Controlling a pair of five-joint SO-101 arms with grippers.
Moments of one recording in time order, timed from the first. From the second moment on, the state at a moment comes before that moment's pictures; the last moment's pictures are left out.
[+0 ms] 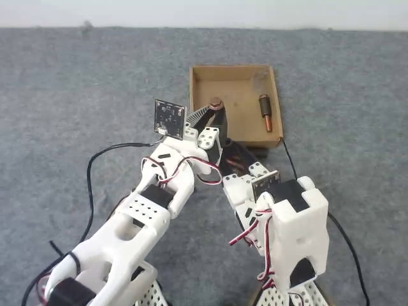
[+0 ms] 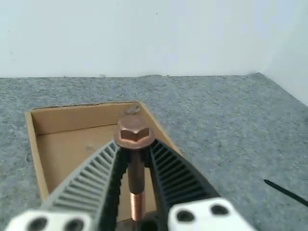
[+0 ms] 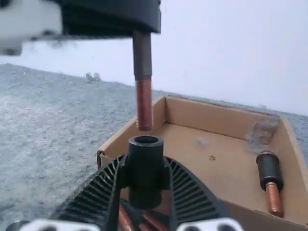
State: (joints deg) left arm 22.8 -30.5 68.8 -12.9 20.5; right arm -27.4 26.6 83.4 -99.0 0.0
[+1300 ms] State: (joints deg) left arm 25.2 -31.6 68.6 -5.7 20.1; right arm -27.4 26.6 84.7 -99.0 0.0
